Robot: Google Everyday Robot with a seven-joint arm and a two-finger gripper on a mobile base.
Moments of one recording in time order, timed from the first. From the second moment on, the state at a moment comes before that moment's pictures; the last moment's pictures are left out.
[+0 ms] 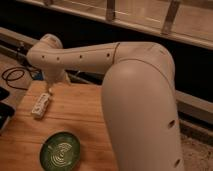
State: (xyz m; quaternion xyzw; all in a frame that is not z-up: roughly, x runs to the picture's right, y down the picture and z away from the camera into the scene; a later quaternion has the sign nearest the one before) arm -0.241 -0.014 0.723 -0.22 0.07 0.57 0.79
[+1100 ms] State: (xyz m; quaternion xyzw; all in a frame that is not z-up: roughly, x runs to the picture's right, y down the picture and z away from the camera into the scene) arm -0.364 -0.031 0.793 -0.25 0.02 0.53 0.81
